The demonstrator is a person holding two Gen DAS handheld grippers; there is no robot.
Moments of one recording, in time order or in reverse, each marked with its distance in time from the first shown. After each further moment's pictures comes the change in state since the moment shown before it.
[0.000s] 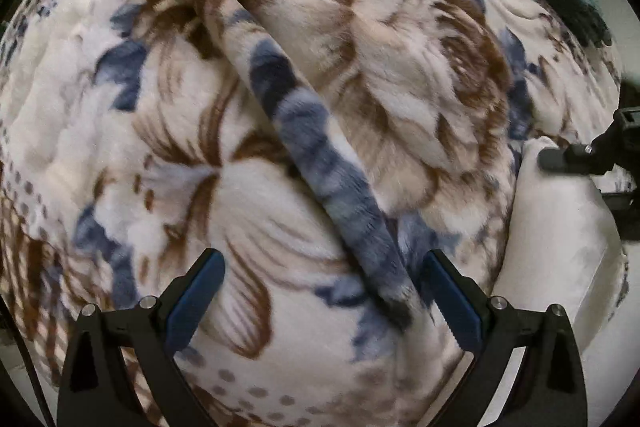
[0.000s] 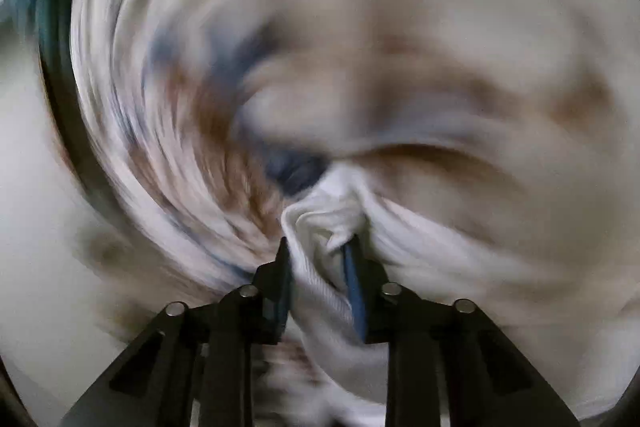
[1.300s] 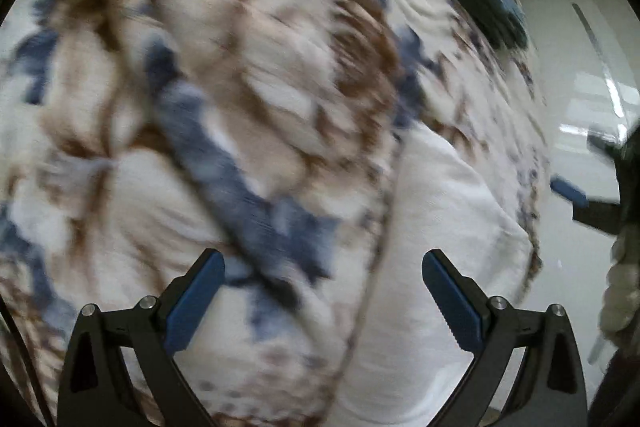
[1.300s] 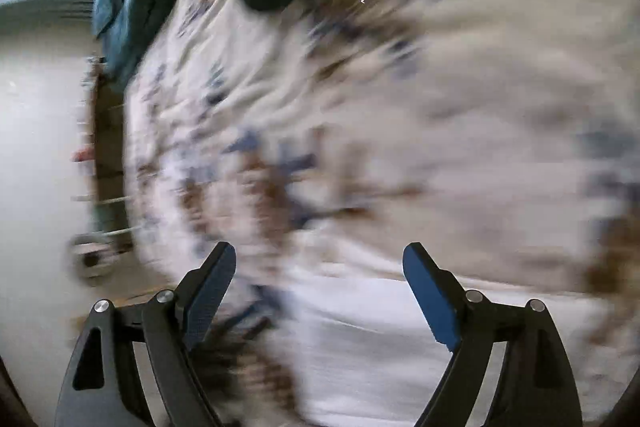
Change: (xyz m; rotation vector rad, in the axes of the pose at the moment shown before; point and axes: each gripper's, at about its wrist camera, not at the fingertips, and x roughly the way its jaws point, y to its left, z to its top) left arm -0.012 -0.010 -0.003 0.031 0.070 -0.396; right arm -0.183 0.005 -0.089 -0.349 -0.421 -0.152
